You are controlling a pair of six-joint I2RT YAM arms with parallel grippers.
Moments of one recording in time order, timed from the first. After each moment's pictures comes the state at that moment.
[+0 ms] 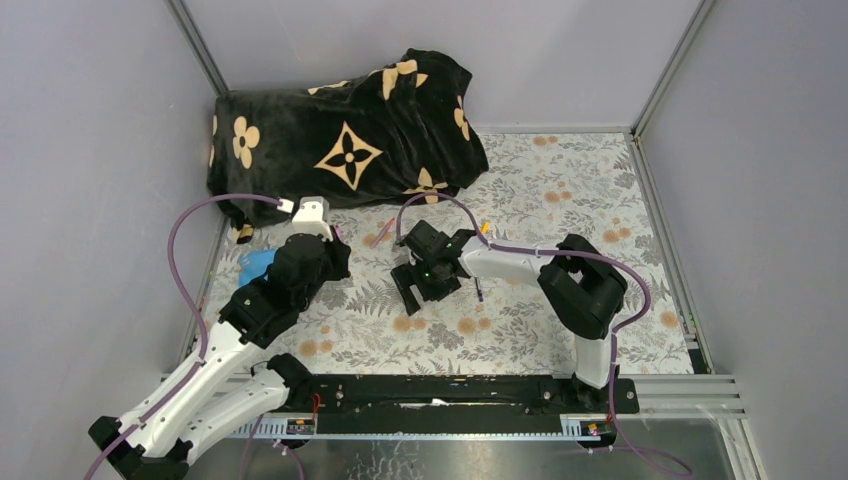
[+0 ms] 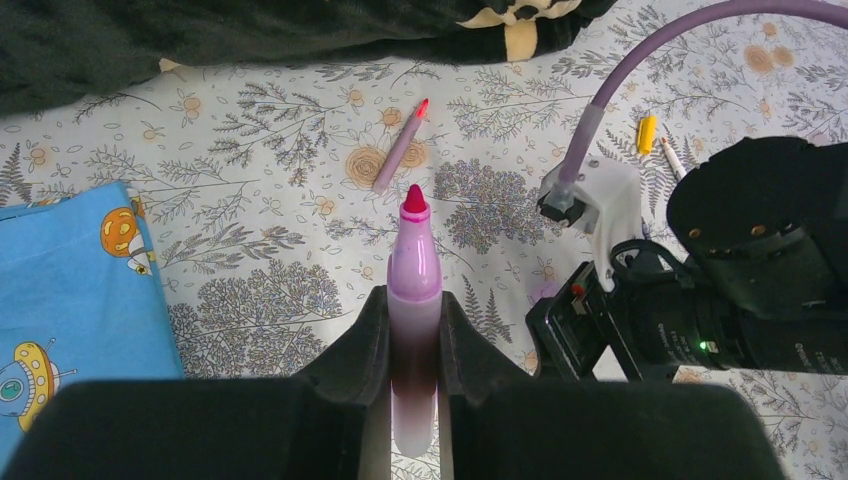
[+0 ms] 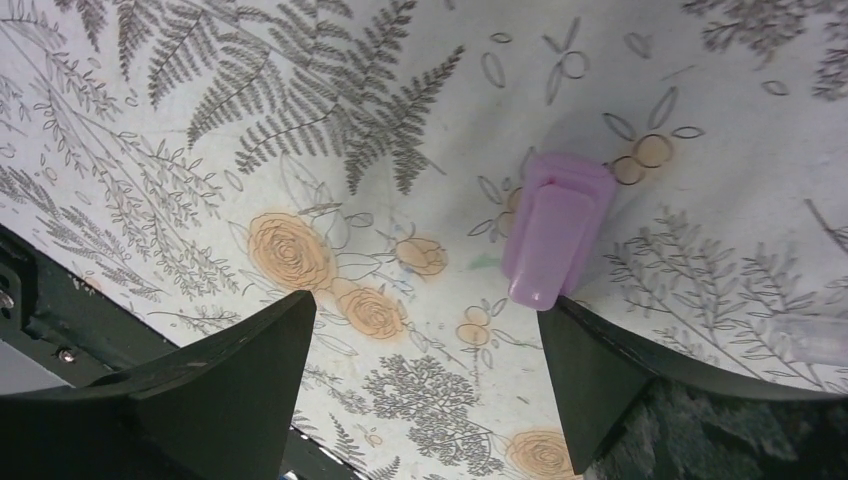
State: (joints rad) left arm -0.65 0.72 0.79 -0.54 -0.39 -0.43; right arm 0.92 1.91 1.26 -0.53 -0.17 0.38
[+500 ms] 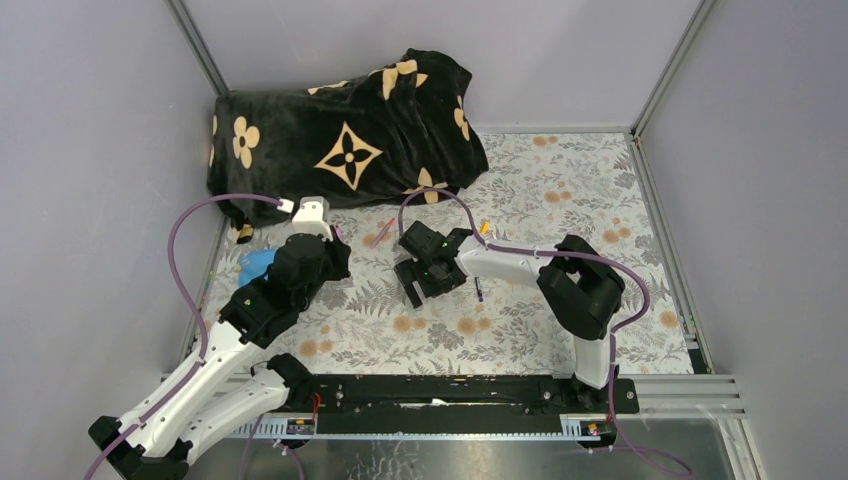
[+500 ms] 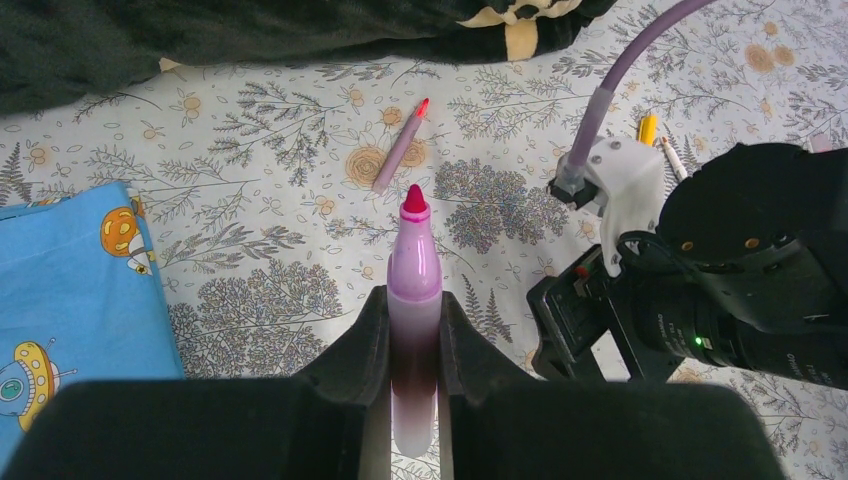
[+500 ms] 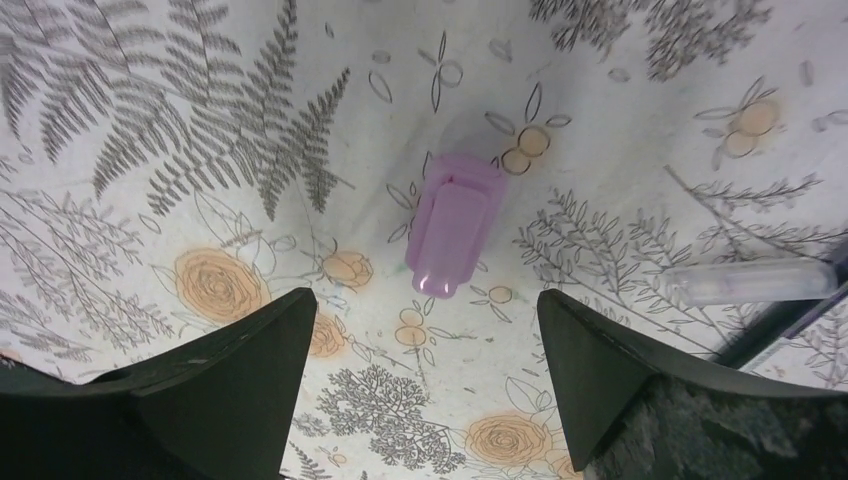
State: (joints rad) left arm -0.65 0.72 0.79 -0.54 -0.39 -0.43; right arm 0.95 1.92 1.30 -0.61 0.01 0.41
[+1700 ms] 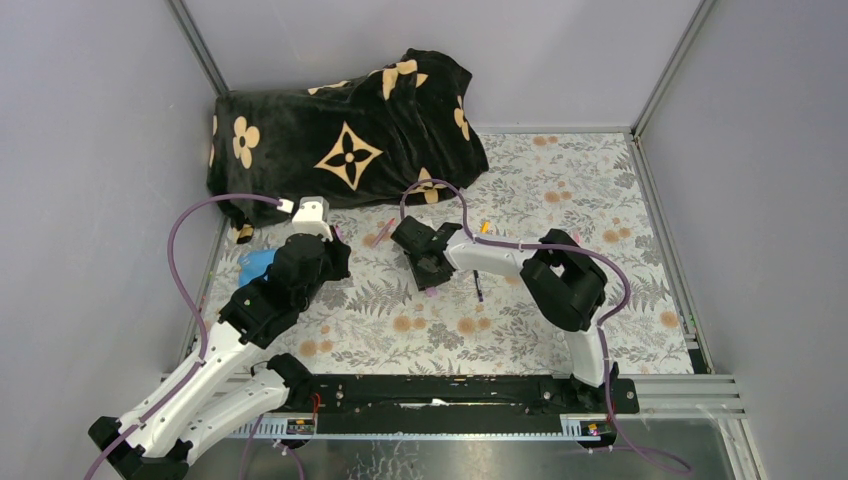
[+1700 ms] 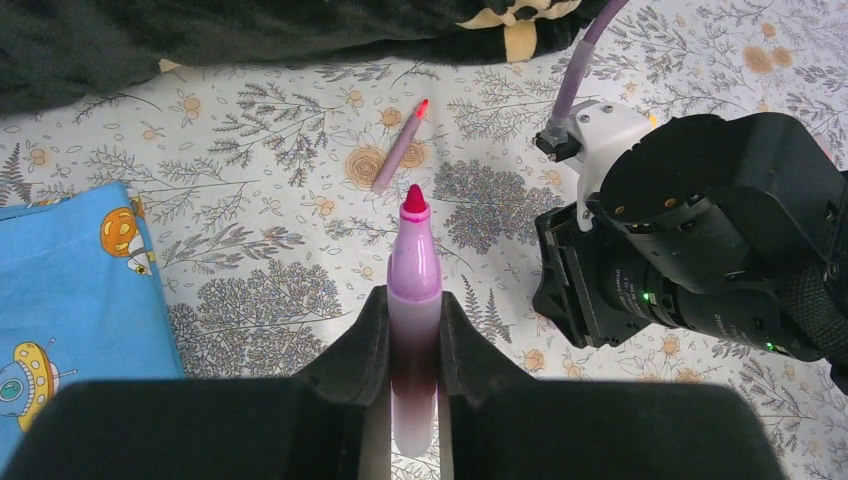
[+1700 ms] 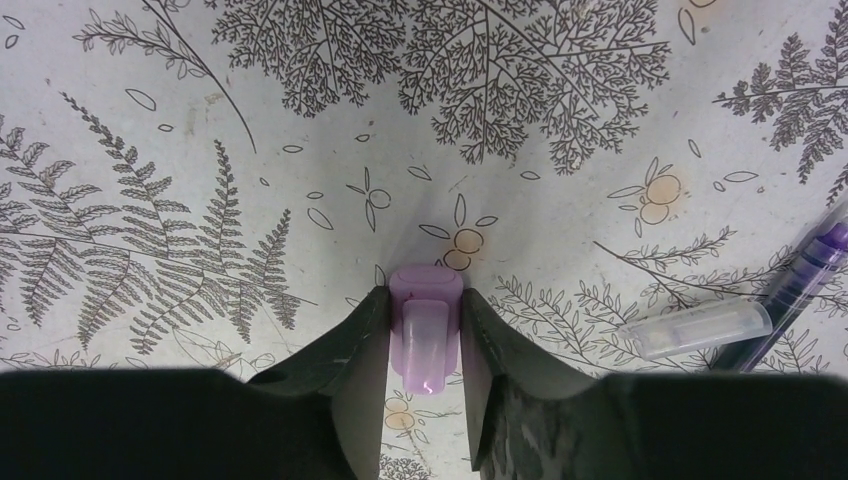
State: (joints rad) left arm -0.65 0.72 0.79 -0.54 -0.39 -0.43; right arm 0.94 2.03 1.42 -0.63 0.16 0.53
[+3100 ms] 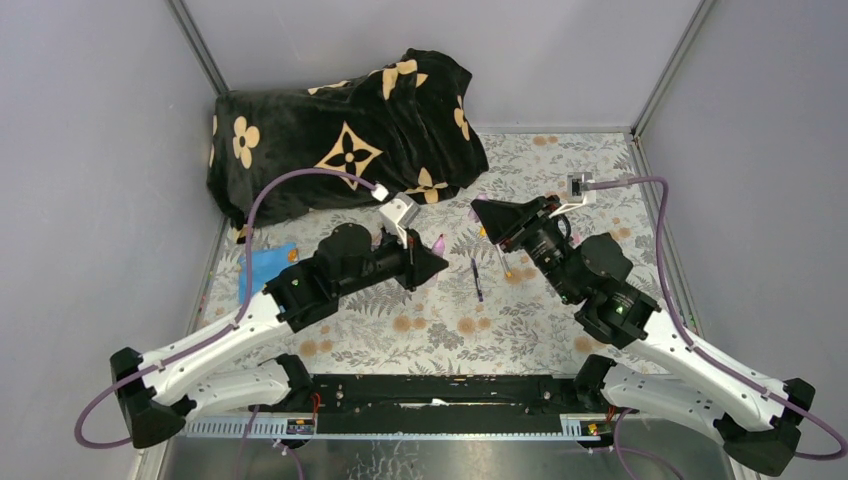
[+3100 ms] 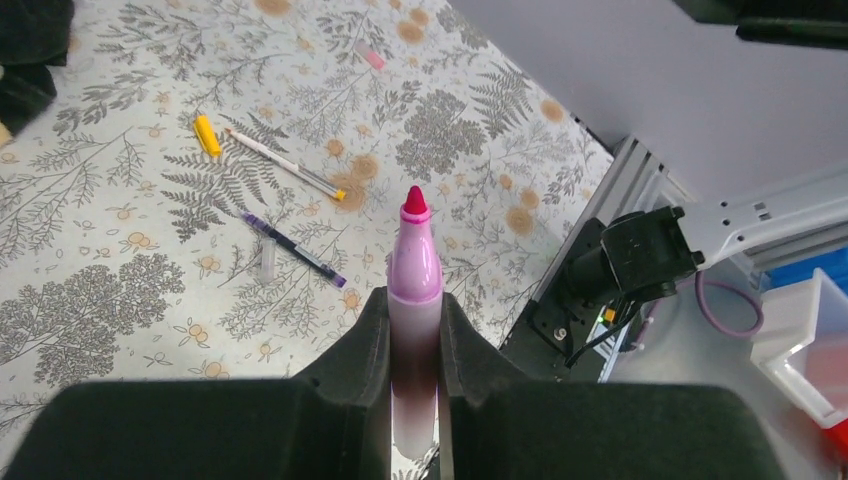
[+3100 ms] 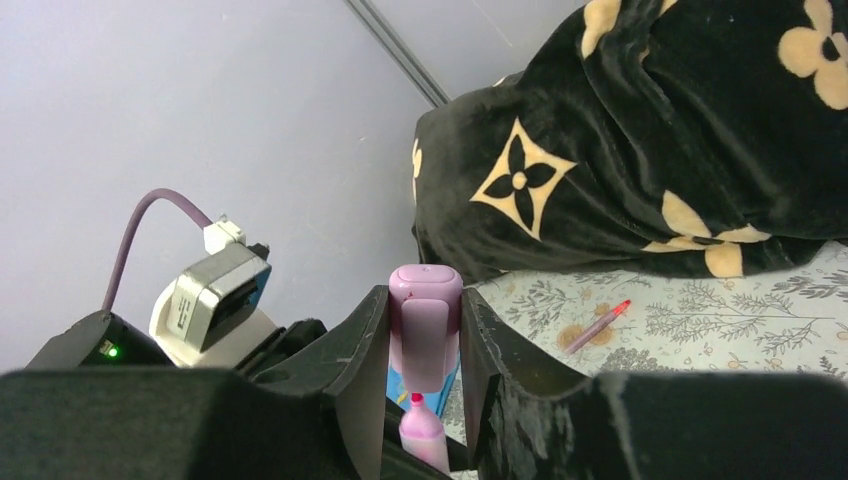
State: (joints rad) left arm -0.92 0.97 0.92 -0.18 0.10 -0.40; right arm 0.91 0.80 0.85 0.14 0.31 0.65
